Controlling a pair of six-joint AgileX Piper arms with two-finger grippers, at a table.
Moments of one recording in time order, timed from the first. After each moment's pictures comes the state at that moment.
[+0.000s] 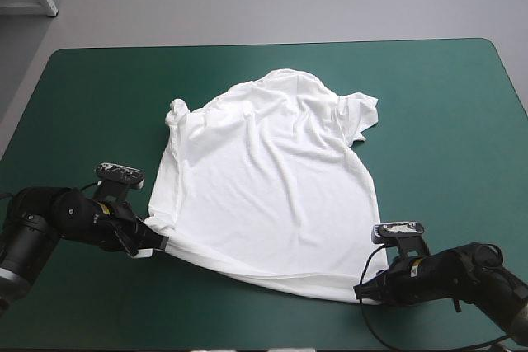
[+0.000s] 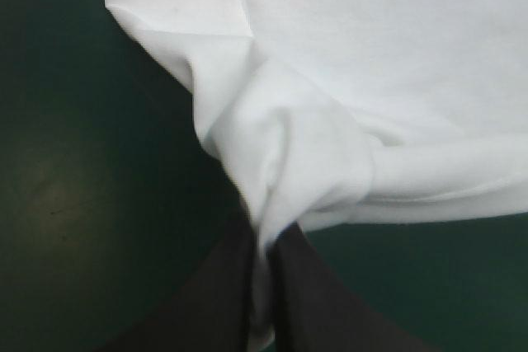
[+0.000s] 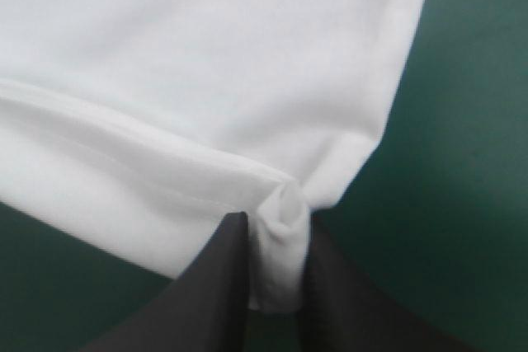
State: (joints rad) left arm -0.18 1.06 -0.83 -0.17 1.09 0.20; right arm 0.47 1.00 -0.46 0.29 0.77 0.09
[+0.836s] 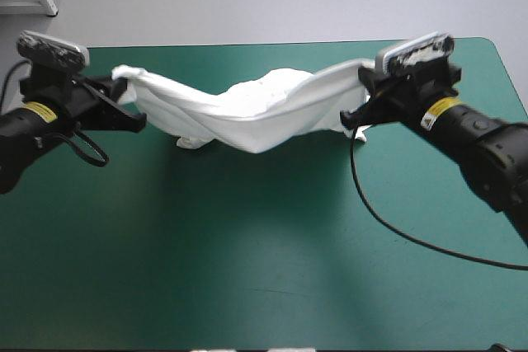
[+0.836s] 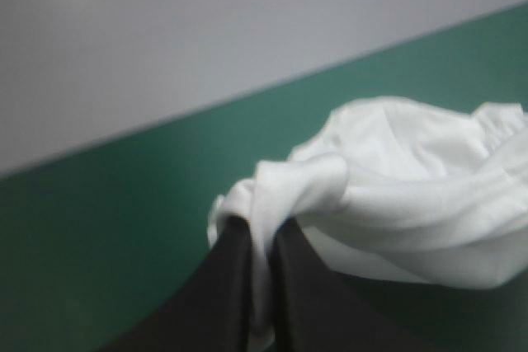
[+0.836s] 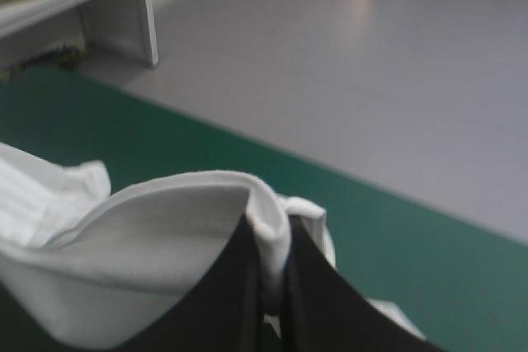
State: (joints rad) left arm -0.18 1.09 -1.44 -0.17 0.78 0.30; right arm 0.47 1.14 -1.38 -0.04 0.50 -0.02
